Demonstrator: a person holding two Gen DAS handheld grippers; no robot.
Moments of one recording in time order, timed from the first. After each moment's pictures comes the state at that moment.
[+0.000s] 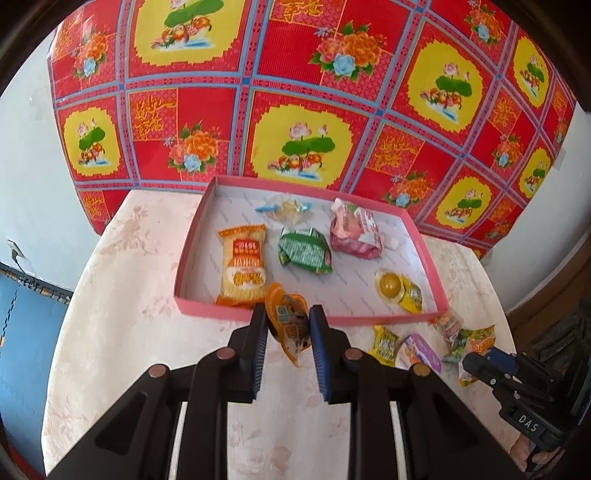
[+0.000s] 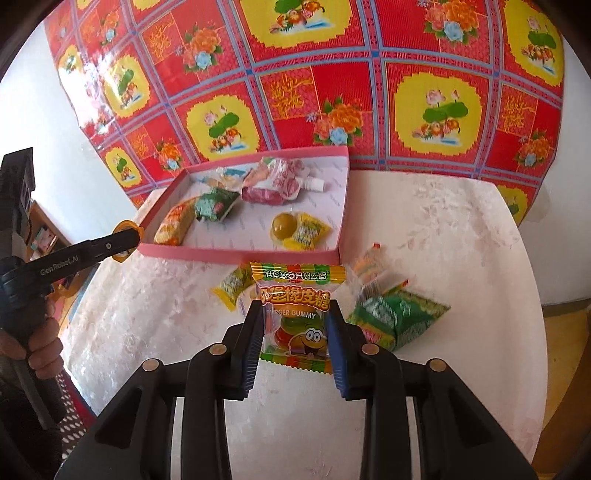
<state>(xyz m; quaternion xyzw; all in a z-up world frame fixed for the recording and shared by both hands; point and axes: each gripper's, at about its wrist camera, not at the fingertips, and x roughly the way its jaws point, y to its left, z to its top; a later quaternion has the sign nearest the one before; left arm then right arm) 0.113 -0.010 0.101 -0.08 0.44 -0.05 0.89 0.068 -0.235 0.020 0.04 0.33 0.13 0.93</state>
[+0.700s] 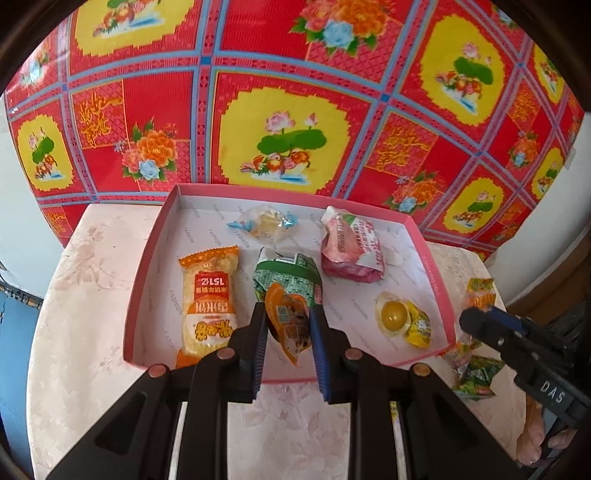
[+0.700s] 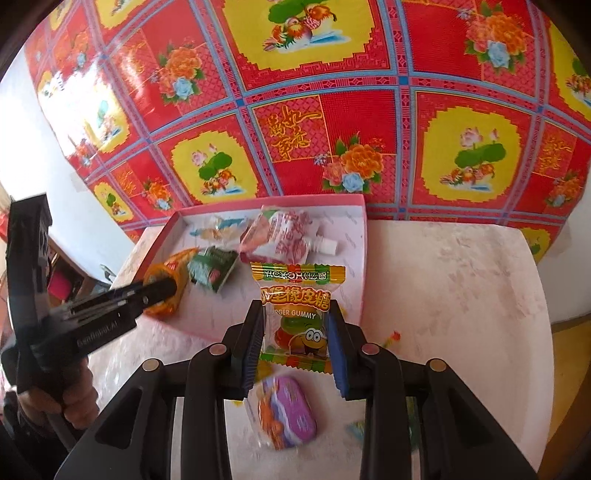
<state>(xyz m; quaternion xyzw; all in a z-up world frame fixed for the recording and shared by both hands) 0.171 -0.023 0.076 -0.08 0.46 -0.08 0.88 0.140 -0.222 0.047 0.06 0.33 0.13 0.93</state>
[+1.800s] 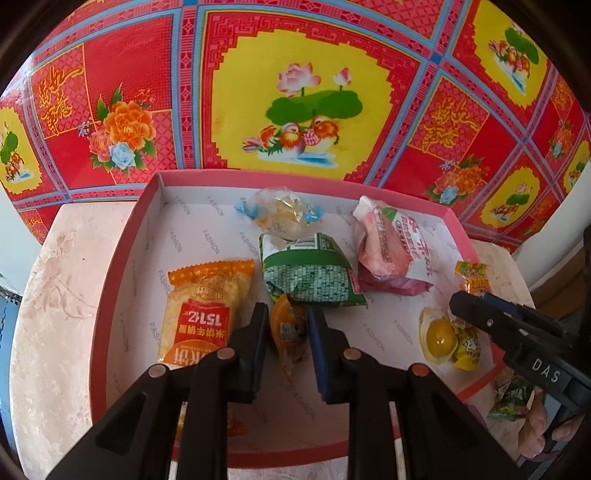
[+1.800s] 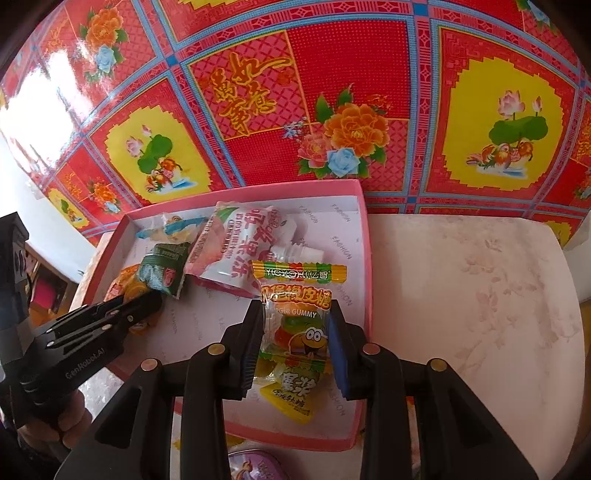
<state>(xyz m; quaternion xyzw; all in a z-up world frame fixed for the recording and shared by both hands) 0.221 -0.027 0.035 -0.05 0.48 -0.07 0.87 0.208 -0.210 0.018 0.07 0.37 0.10 0.92</state>
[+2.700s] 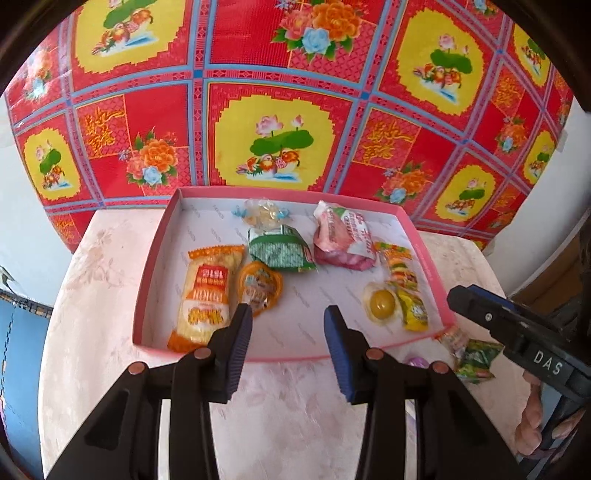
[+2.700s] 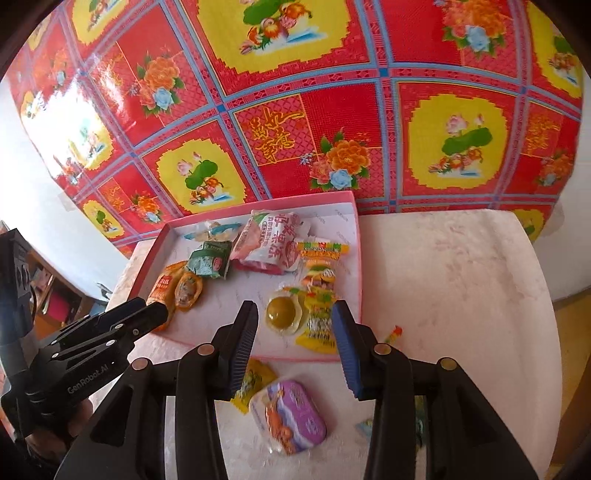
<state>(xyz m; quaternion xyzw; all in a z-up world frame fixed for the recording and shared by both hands) 0.152 -0.031 0.084 -0.05 0.45 -0.08 0.89 0.126 -0.225 0.046 0.10 0.32 0.10 0.94</state>
